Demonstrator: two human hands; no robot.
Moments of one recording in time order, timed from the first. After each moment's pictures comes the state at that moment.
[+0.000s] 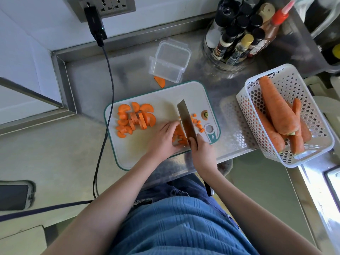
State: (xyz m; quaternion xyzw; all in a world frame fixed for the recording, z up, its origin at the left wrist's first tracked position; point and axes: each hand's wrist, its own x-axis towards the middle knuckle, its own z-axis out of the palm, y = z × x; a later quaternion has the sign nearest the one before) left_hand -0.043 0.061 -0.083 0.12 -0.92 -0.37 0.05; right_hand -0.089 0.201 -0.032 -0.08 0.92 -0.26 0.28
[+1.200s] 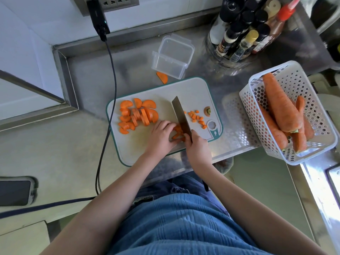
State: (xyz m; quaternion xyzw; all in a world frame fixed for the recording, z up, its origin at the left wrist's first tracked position) left_hand -0.031 0.054 -0.086 0.16 -0.93 -0.33 0.04; right_hand -0.080 0.180 -0.035 -0.11 0.93 -0.21 0.27
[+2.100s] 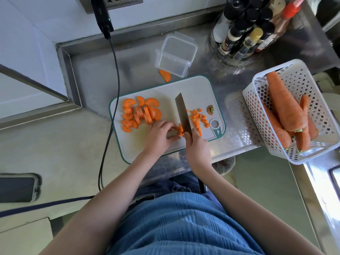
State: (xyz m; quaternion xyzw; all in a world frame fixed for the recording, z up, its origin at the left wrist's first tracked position) left_hand -0.025 0.043 -0.082 0.19 -0.91 -0.35 0.04; right_hand -0.069 0.174 -0.029 -0.09 0.92 -0.26 0.27
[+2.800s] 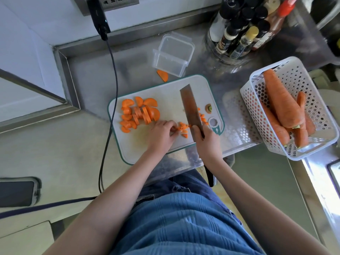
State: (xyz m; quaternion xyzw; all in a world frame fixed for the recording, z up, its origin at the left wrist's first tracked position) left_hand -0.036 0.050 -0.080 0.20 -0.91 -0.37 0.03; right_hand -0.095 0.190 -0.019 -0.07 0.91 -0.33 0.25
